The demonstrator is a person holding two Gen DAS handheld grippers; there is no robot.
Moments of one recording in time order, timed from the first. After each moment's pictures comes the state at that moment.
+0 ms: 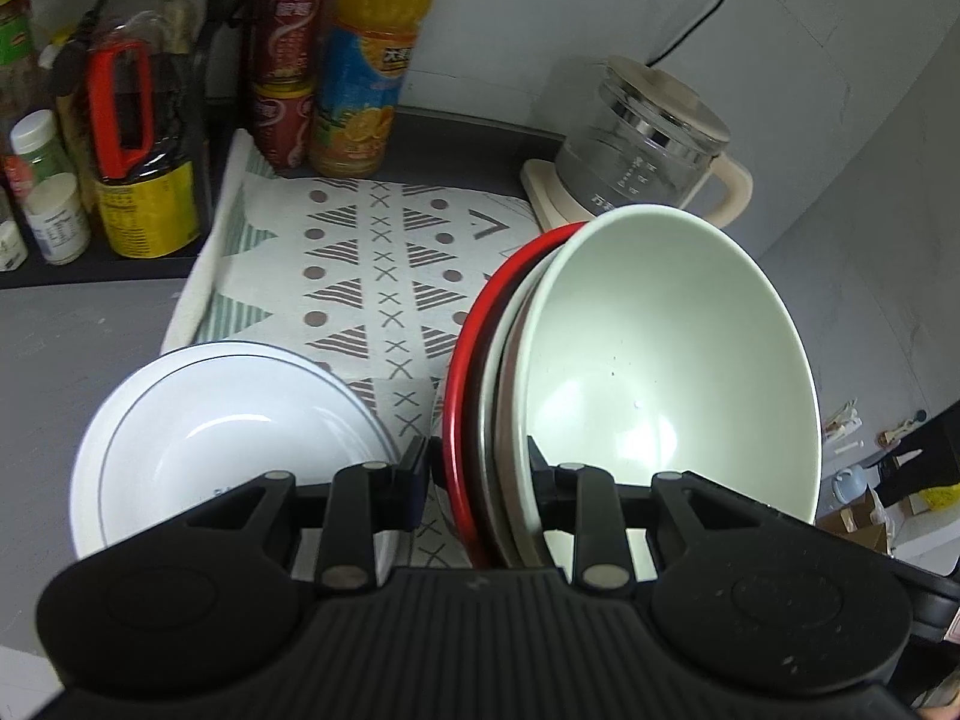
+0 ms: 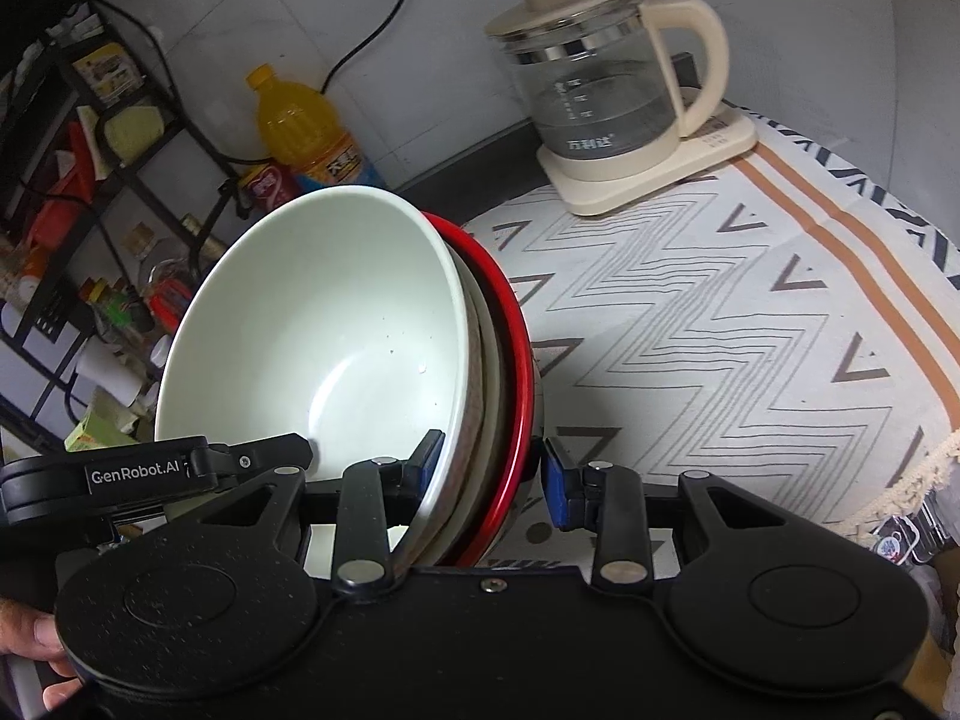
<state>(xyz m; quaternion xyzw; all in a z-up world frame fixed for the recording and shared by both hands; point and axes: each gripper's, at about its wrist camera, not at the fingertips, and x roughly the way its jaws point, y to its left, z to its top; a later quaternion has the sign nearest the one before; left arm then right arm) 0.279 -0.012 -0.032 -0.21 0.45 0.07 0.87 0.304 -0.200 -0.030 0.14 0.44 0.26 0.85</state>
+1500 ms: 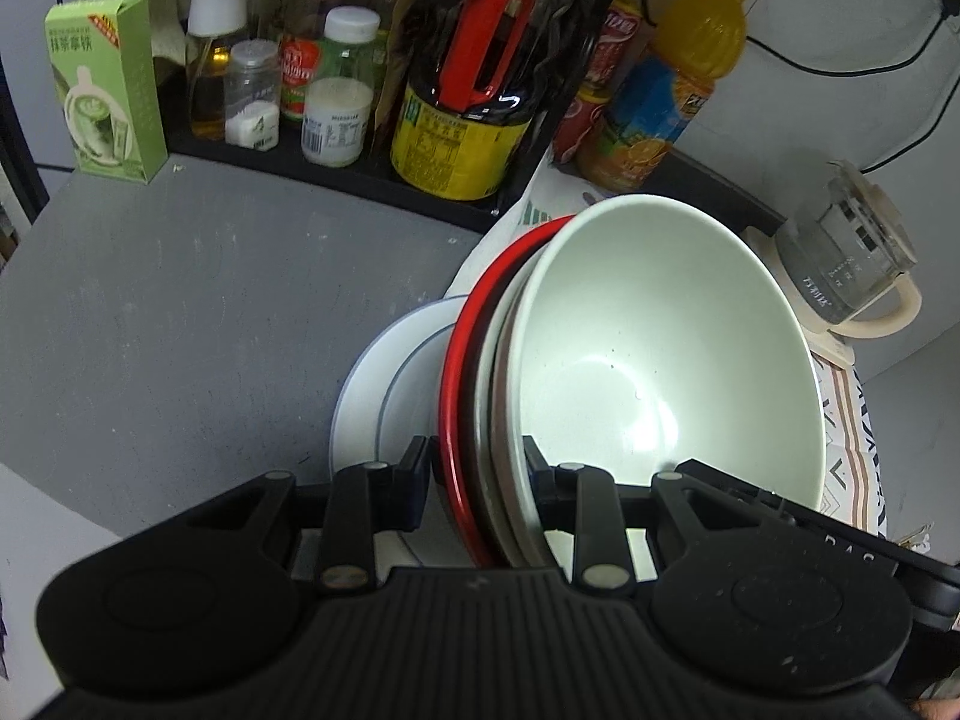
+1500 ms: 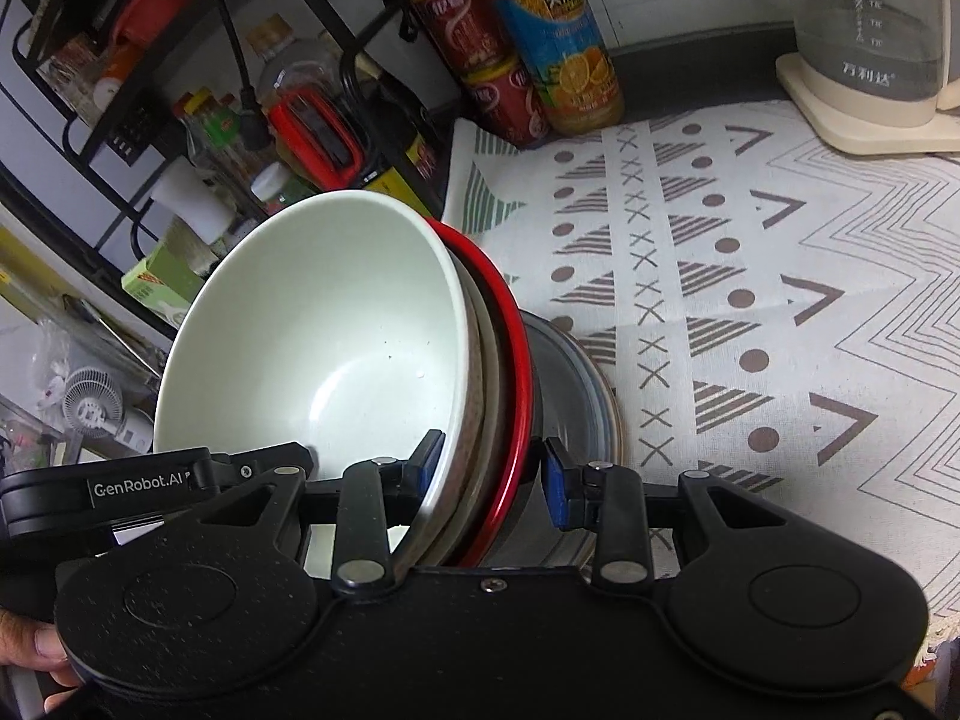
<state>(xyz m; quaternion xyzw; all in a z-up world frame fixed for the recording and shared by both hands) 0.195 0.086 -0.053 -0.29 0.44 0.23 0.82 0.299 -0.072 -0.052 0.05 0.50 0.38 0.78</state>
